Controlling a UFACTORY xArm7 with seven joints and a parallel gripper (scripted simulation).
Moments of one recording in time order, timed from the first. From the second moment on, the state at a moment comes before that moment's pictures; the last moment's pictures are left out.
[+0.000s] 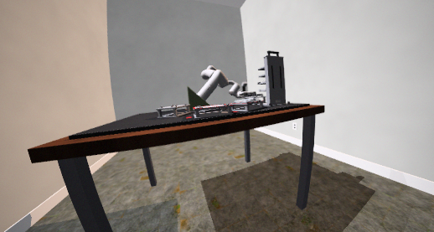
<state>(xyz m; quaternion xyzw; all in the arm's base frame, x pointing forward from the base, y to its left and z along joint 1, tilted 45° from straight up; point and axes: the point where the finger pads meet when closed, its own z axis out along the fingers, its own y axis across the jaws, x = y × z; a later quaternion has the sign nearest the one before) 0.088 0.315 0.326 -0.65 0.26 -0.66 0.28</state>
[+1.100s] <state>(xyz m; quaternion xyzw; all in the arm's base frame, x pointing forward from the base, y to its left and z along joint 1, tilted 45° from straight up) 0.088 0.320 0.321 -0.65 0.26 -0.66 0.28</state>
